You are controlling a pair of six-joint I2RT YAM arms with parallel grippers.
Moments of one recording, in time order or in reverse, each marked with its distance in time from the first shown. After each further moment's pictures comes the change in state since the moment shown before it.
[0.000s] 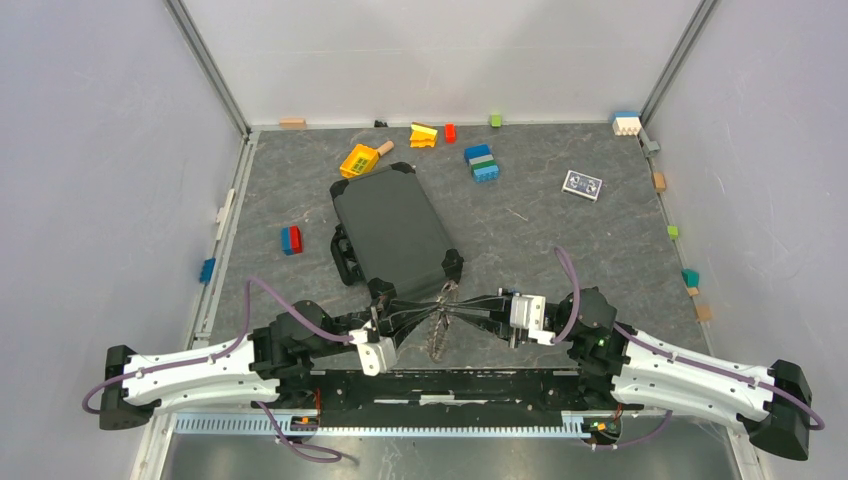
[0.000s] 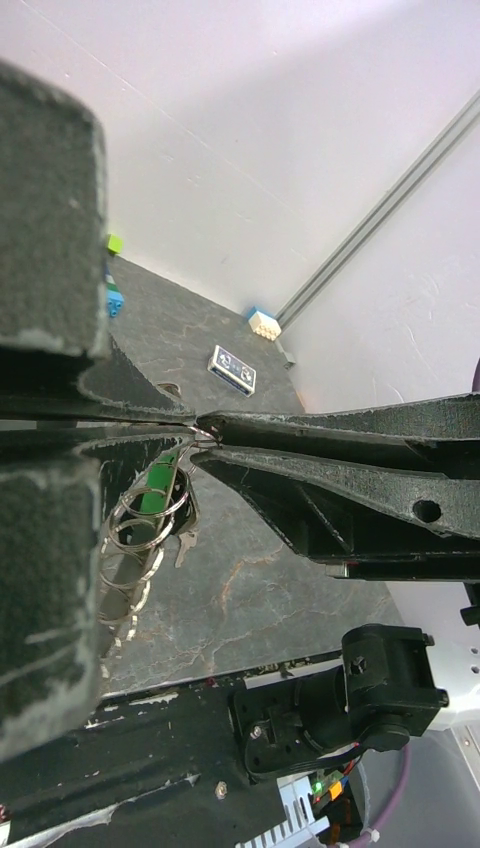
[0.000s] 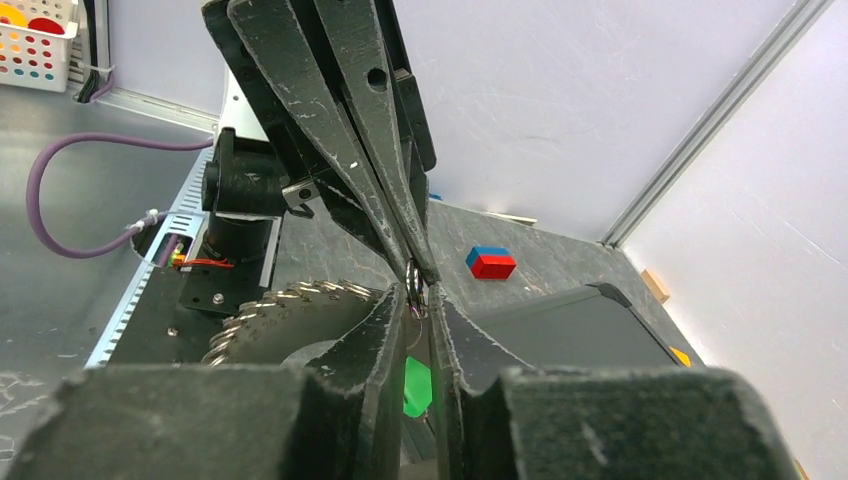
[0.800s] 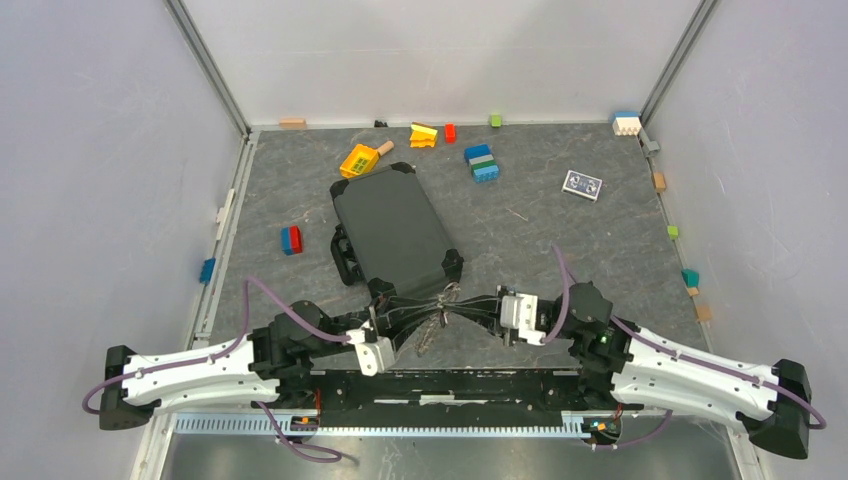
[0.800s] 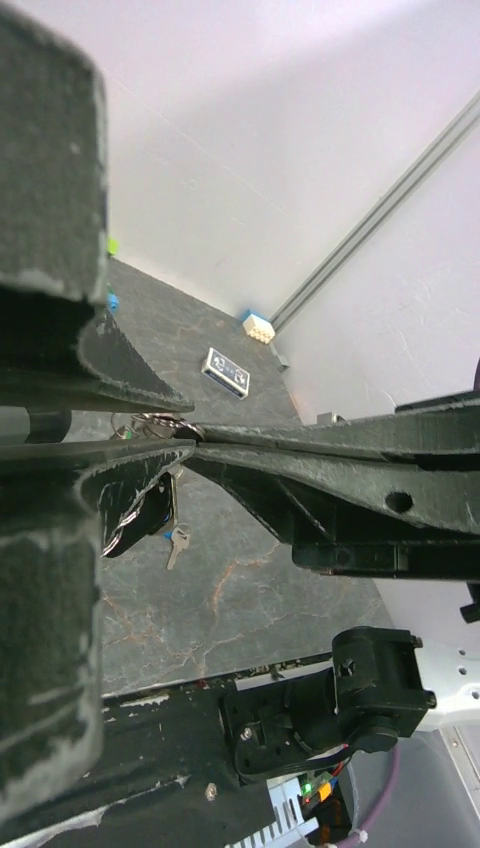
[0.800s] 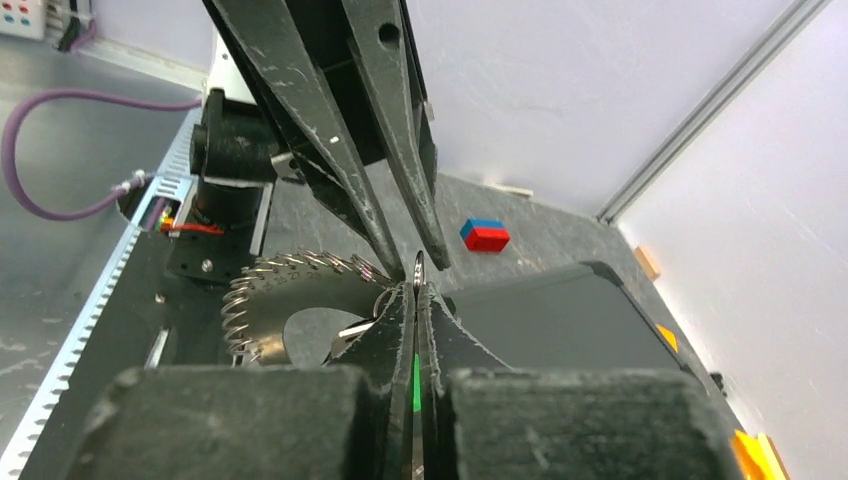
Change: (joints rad) left arm 0.000 -0.001 0.000 0.012 -0.001 -0.004; right arm 0.000 0.008 0.040 -0.093 0.007 -0.060
